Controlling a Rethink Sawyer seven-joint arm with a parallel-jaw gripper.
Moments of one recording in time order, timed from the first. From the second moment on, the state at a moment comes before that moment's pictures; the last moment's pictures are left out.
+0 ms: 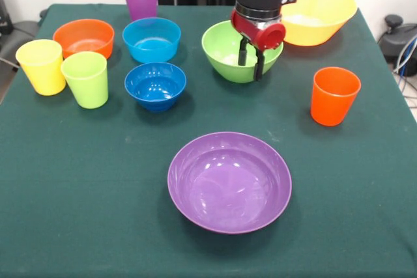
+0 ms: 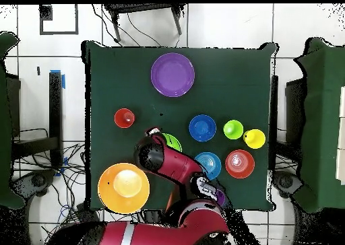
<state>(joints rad) -0.14 -0.51 -0.02 1.98 0.31 -0.05 2.41</state>
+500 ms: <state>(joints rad) -0.12 -0.53 -0.02 1.98 0.31 -0.05 2.41</state>
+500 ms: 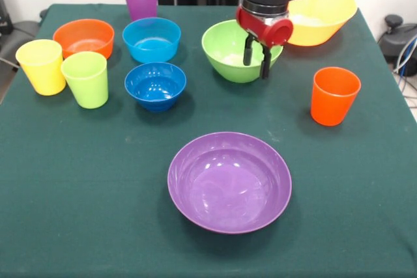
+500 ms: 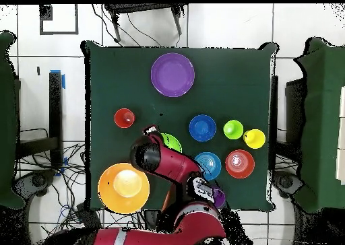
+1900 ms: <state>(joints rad) -0.09 -0.56 -0.05 1.98 0.31 -0.05 2.41</state>
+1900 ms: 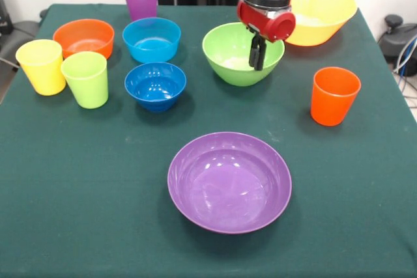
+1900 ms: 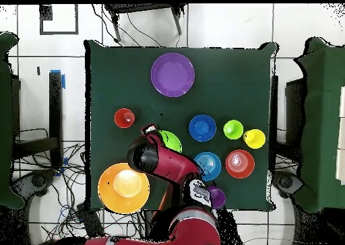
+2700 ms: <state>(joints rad) -0.10 -0.56 -0.05 1.98 0.31 -0.05 2.41</state>
